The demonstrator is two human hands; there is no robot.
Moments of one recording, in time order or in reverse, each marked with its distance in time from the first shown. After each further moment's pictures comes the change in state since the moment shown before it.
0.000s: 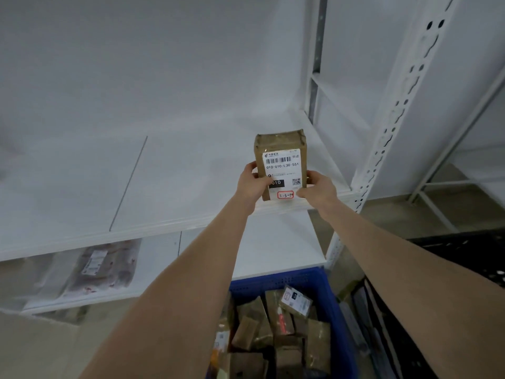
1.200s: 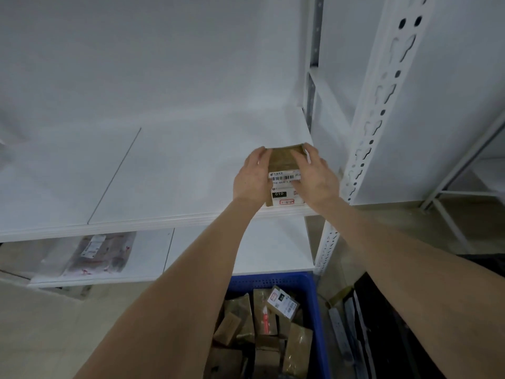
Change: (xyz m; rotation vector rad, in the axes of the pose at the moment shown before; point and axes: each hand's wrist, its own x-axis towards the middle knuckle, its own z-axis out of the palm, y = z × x) left_hand 0.028 0.008 0.088 1.102 0.211 0.495; right_hand 0.067 0.009 -0.070 -0.789 0.006 -0.553
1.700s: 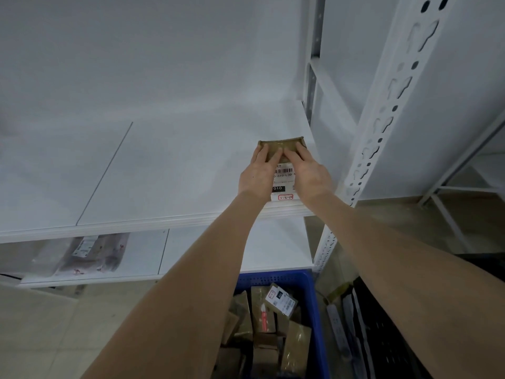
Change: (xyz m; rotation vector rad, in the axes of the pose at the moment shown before) left_hand 0.027 -0.004 0.022 0.121 -0.151 0.042; right_hand 0.017 -0.009 0.007 0.010 -0.092 0.038
